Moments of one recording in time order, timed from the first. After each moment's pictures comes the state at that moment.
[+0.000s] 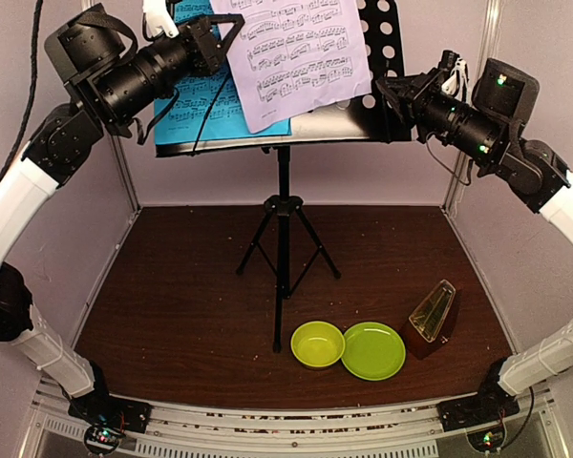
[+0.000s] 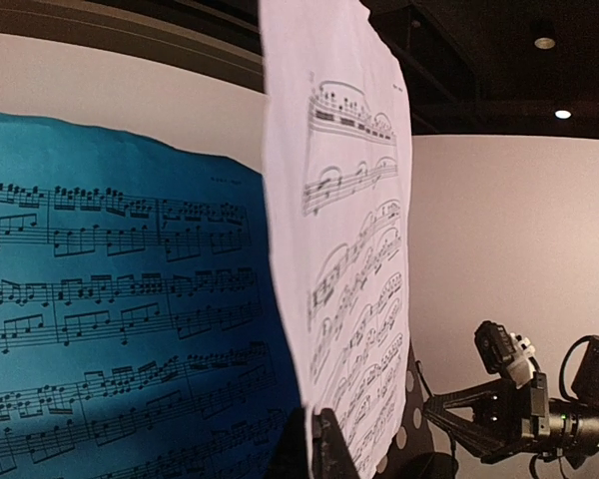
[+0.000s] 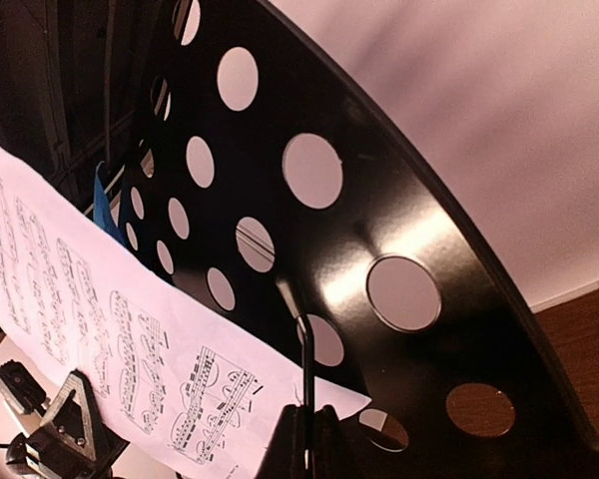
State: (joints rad) left arm -1.01 1.51 2.04 -0.16 -0.24 -0.04; right arm 0.77 1.29 1.66 -0.20 0.17 0.92
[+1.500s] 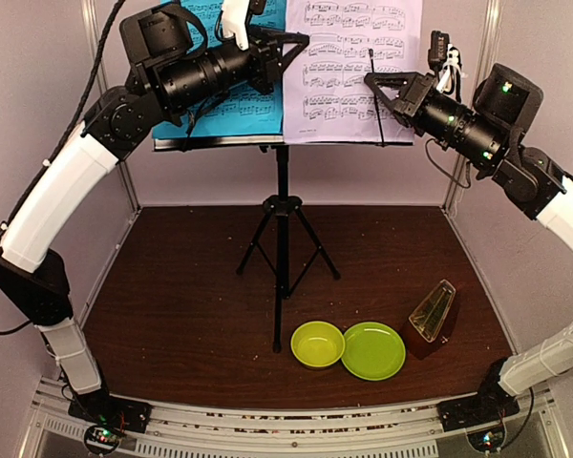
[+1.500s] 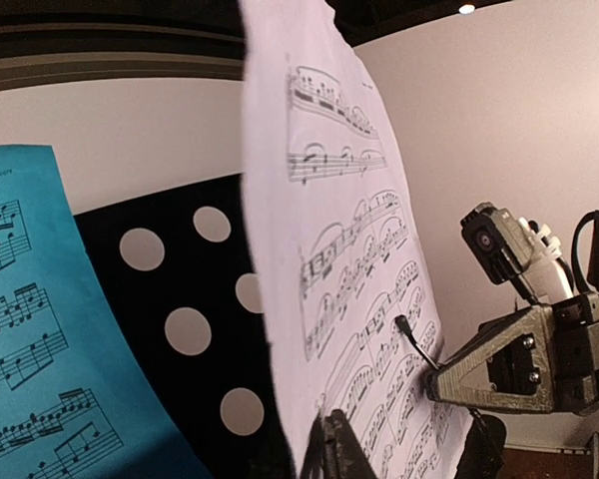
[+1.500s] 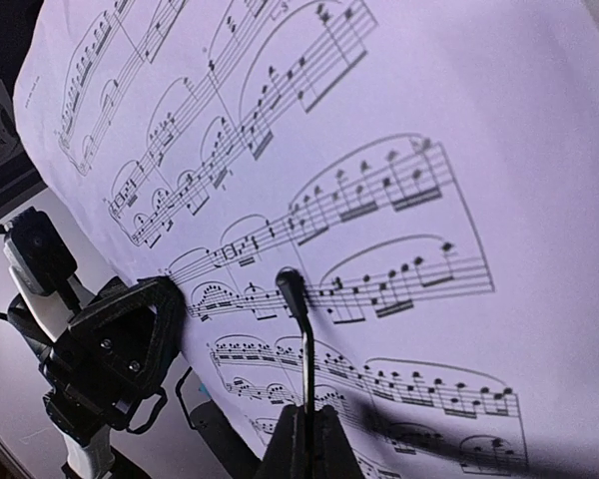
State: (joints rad) left arm -0.98 1.79 2.35 -0.32 0.02 0.20; right arm 0.77 1.27 1.59 -0.07 -0.05 0.57
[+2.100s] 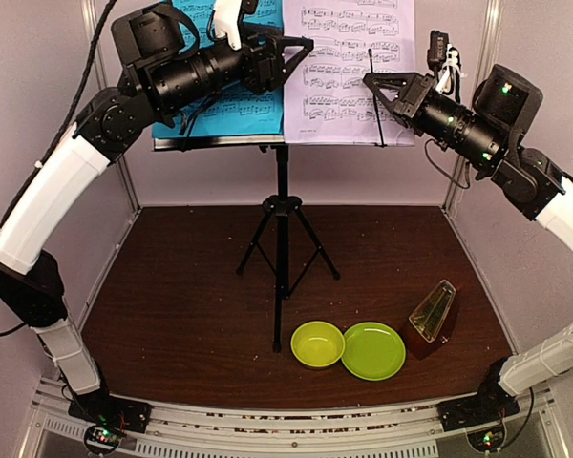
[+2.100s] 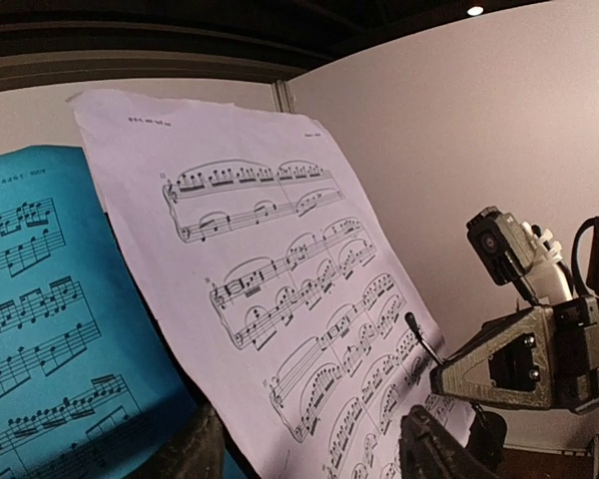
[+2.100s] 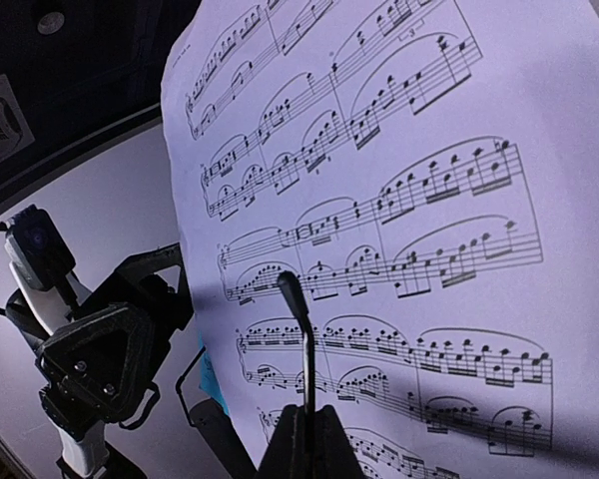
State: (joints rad) left arm -0.98 1.75 2.31 -0.31 -0.01 0.20; right arm 0.77 1.27 1.58 -0.06 -0.06 0.56
